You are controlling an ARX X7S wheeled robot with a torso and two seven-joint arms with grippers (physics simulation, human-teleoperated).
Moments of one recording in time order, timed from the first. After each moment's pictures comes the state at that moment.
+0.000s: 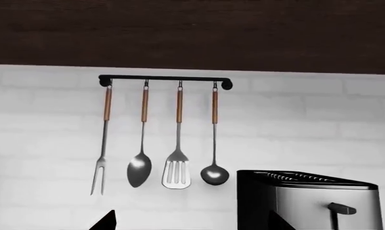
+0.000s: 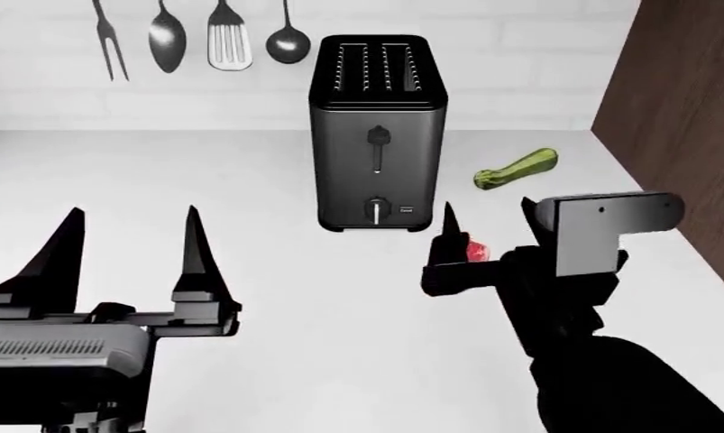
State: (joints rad) left arm -0.01 -0.29 0.05 0.70 -0.25 -0.14 -0.23; right arm 0.48 0.18 0.00 -0.77 0.52 1.20 0.28
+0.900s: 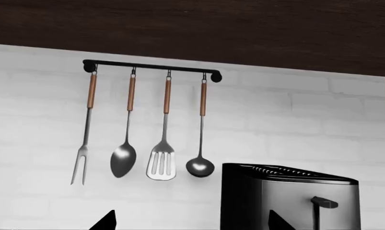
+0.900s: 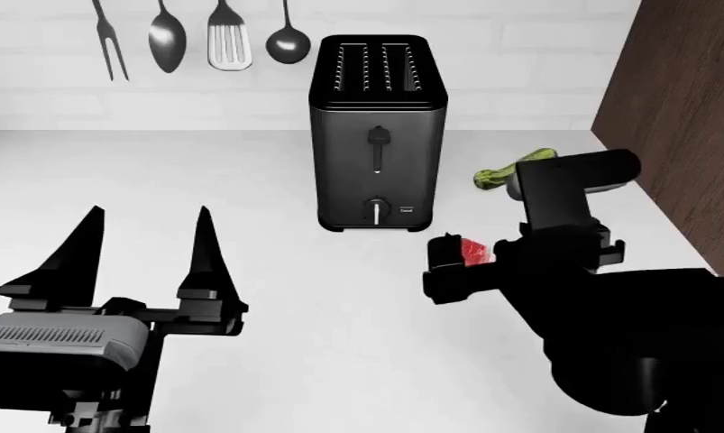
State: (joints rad) left arm -0.03 -0.31 0.06 0.67 -0.34 -0.14 -0.21; right arm 0.84 0.37 -0.06 -0.38 1.65 1.49 1.24
